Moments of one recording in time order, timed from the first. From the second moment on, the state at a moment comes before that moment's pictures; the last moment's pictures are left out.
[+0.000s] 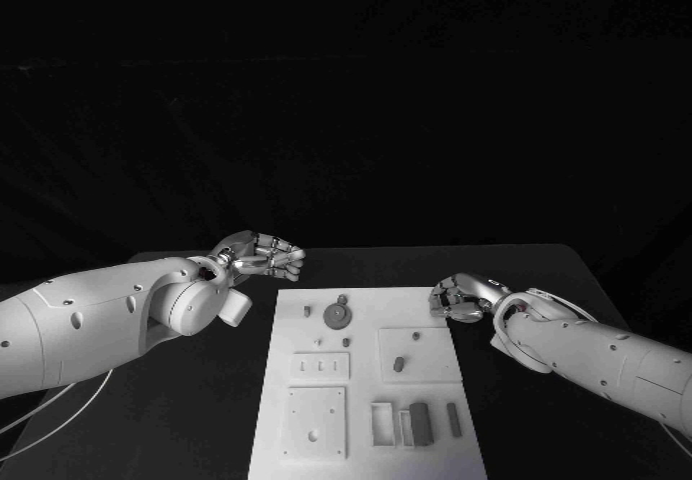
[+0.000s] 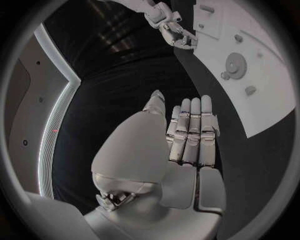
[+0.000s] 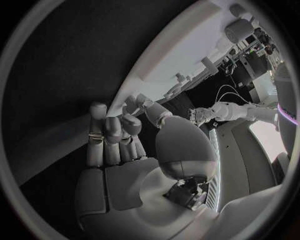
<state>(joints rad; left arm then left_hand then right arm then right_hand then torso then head) 1.40 -0.81 -0.23 1.30 -0.15 -0.17 0.20 1.55 -0.04 -0.02 0.29 0.05 0.80 0.18 0.38 0.39 1.14 0.14 0.08 0.14 0.94 0.13 0.26 0.68 0.07 0.95 0.03 0.13 0.73 1.14 -0.58 -0.12 0.86 -1.19 -0.34 0.28 1.07 -0.04 0.53 -0.29 0.16 0.88 0.14 0.30 0.46 1.19 0.04 1.31 0.81 1.15 -0.07 1.45 0.95 0.23 1.10 0.01 0.87 1.31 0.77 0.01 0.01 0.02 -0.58</state>
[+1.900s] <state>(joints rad) 1.41 -0.80 -0.23 1.30 -0.35 -0.20 0.04 1.36 -0.05 0.00 0.29 0.05 0.98 0.11 0.41 0.44 1.35 0.02 0.19 0.34 1.17 0.00 0.42 0.93 0.08 1.15 -0.09 0.32 0.93 1.18 -0.60 -0.12 1.03 -1.26 -0.41 0.18 1.08 -0.06 0.56 -0.29 0.14 0.94 0.10 0.33 0.50 1.20 0.01 1.30 0.81 1.16 -0.09 1.45 0.95 0.25 1.10 0.00 0.88 1.31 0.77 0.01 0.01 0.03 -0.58</state>
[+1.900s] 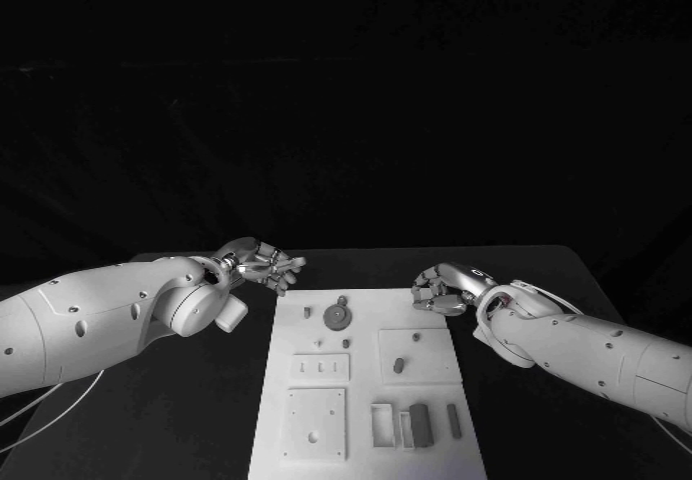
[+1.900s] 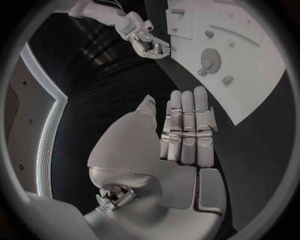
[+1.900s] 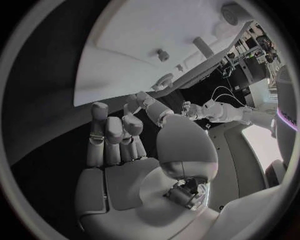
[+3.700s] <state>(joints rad) 1.41 -0.65 -0.24 1.32 -0.64 -0.09 -0.25 1.11 -0.16 0.12 0.29 0.06 0.99 0.11 0.28 0.55 1.20 0.02 0.41 0.66 1.05 -0.02 0.71 0.96 0.07 1.11 -0.12 0.39 1.19 1.24 -0.47 -0.11 1.24 -1.45 -0.29 -0.08 1.06 -0.07 0.57 -0.29 0.13 0.95 0.10 0.33 0.51 1.20 0.00 1.30 0.81 1.17 -0.10 1.45 0.94 0.25 1.11 0.00 0.88 1.31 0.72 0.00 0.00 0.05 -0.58</state>
